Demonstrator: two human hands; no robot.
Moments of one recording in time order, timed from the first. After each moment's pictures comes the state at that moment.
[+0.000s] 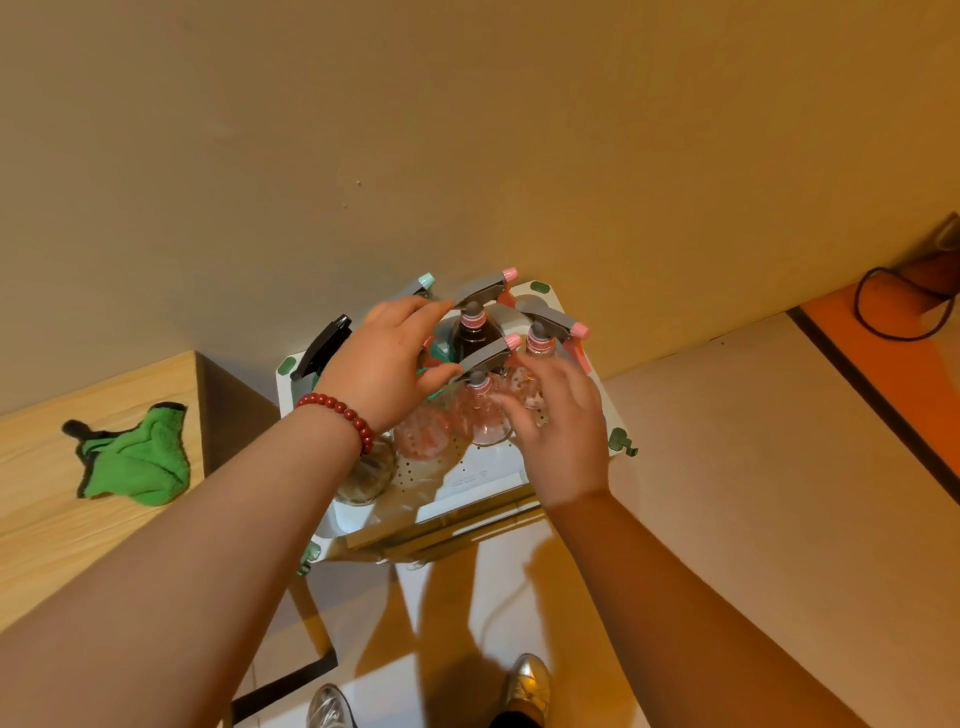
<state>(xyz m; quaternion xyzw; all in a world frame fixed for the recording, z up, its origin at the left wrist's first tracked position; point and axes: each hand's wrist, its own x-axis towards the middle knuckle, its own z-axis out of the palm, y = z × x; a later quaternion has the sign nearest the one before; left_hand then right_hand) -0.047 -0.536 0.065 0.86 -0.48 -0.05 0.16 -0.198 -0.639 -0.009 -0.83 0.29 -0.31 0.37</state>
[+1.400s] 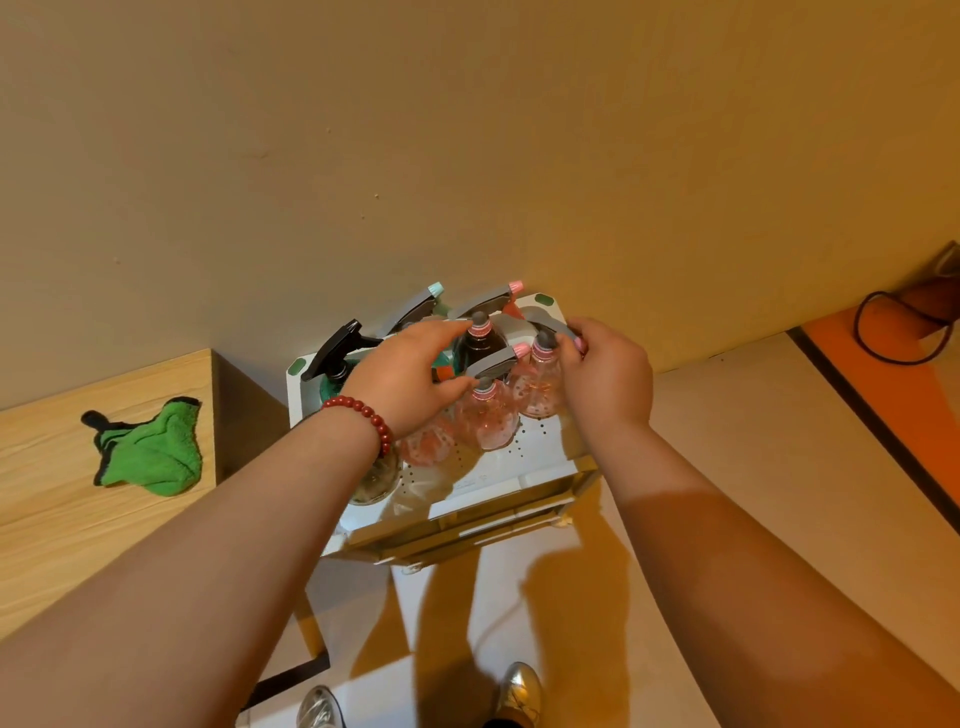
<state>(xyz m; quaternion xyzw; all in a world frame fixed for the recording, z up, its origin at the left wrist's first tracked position) -0.061 -0.543 0.077 0.87 -0.44 -0.13 0.17 -0.180 -0.699 0.028 -0.84 0.40 -0.21 0.29</state>
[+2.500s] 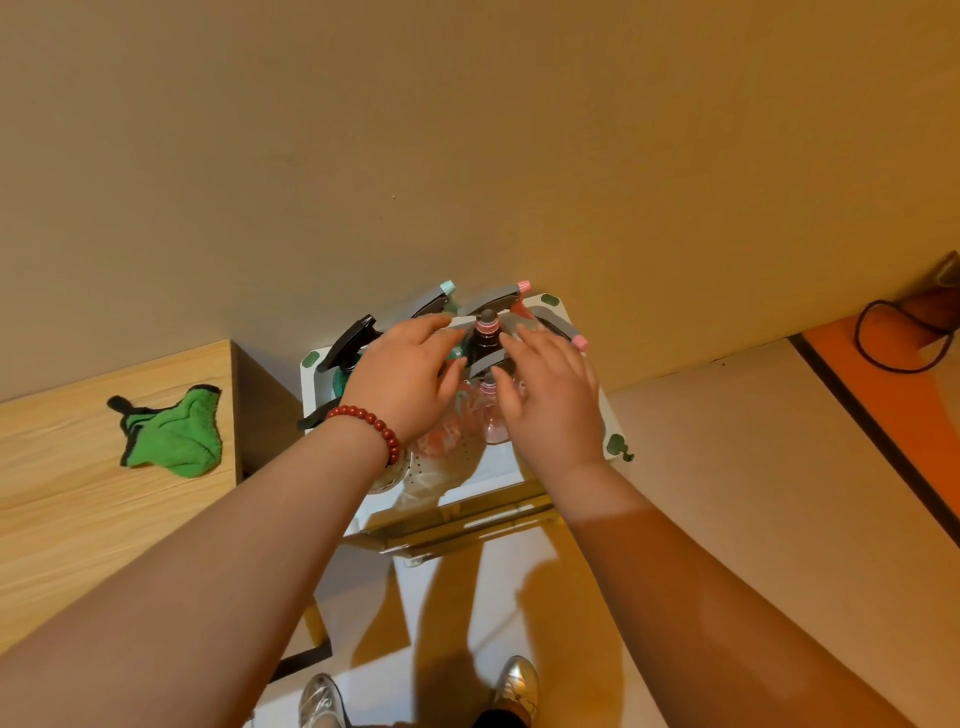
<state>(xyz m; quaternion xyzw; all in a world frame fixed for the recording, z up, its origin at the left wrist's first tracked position) -0.071 -0.524 0.078 0.88 -0.45 -0.03 0.13 -0.183 -0.636 0.031 -0.90 0.25 -0.26 0.24</state>
